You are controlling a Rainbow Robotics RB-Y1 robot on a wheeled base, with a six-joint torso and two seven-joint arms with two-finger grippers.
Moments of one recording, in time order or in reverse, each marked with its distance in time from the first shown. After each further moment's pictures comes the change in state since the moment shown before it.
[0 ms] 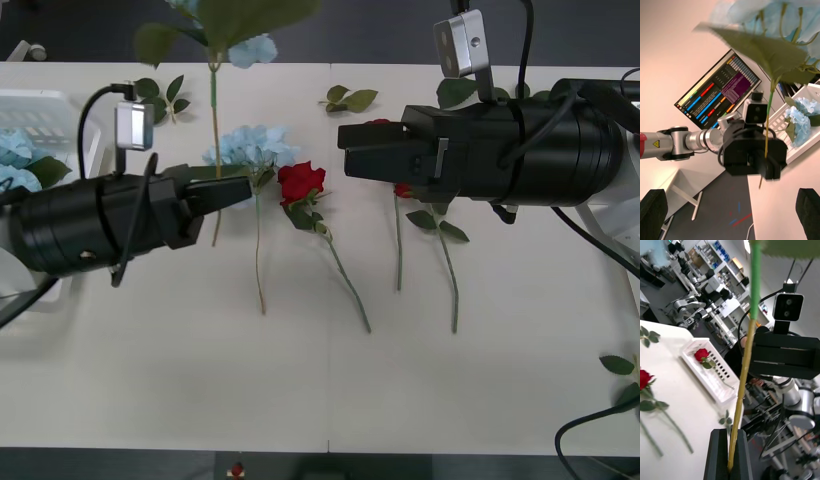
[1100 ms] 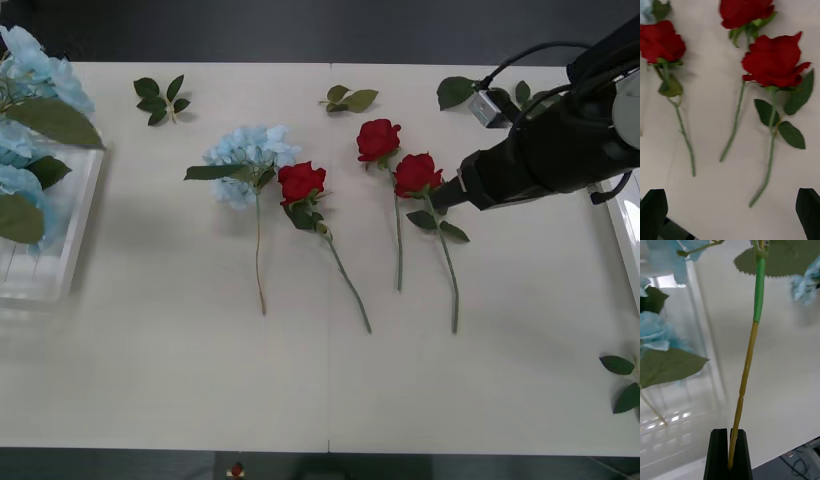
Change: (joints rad) right arm -0.216 -0.316 0.219 0.048 0.921 0.268 -0.924; left arm 0.000 0.159 0.728 0.340 -1.315 0.761 0.787
